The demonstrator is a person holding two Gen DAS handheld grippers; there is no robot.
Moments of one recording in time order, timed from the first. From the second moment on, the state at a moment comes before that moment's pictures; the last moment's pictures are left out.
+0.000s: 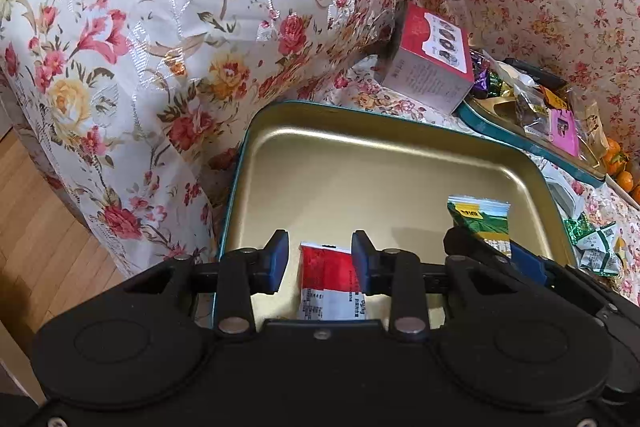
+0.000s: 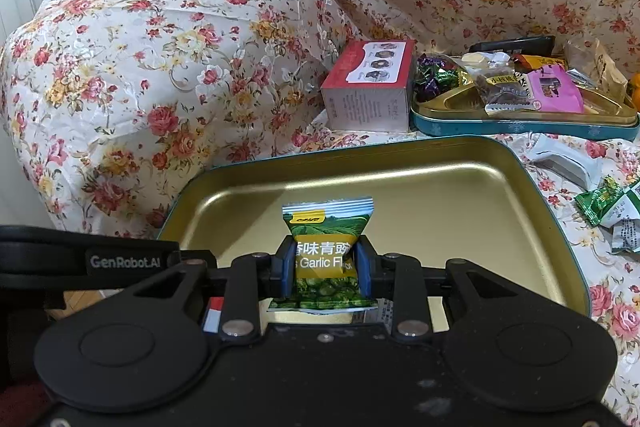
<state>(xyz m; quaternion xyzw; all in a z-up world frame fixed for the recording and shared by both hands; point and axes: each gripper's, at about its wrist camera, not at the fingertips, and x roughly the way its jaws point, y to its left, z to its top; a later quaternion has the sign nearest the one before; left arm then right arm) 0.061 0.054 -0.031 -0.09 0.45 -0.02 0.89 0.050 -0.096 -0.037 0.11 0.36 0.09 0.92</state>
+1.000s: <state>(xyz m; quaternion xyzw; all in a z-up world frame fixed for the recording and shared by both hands) 0.062 0.052 -0.032 -0.08 0.47 -0.01 0.88 0.079 -0.095 -0.046 0.12 0.39 0.06 0.91</state>
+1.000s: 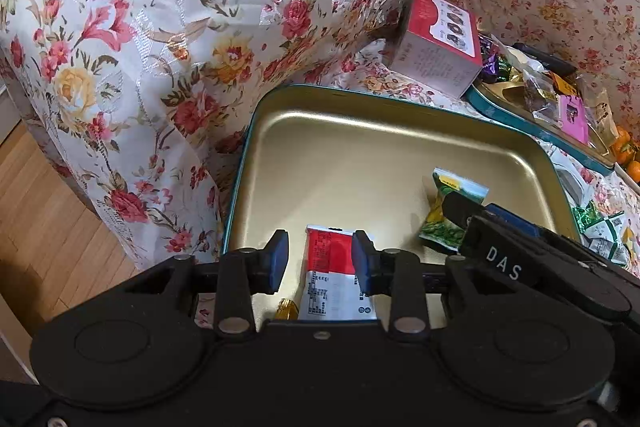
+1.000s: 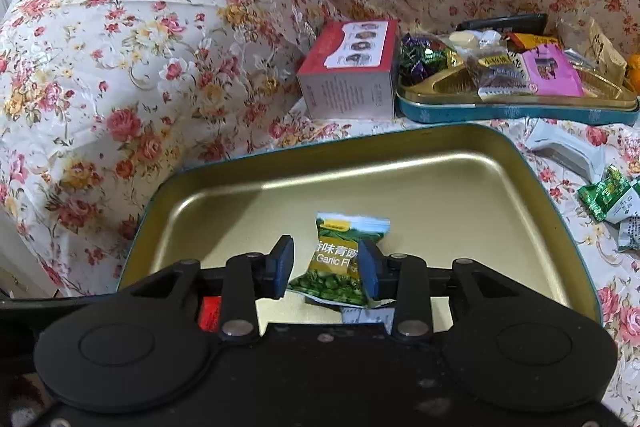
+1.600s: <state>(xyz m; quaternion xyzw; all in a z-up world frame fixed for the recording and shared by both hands) 0.051 0.042 -0.028 -0.05 0.46 -0.02 0.89 0.047 -0.105 -0.032 0.10 0.35 0.05 0.93</state>
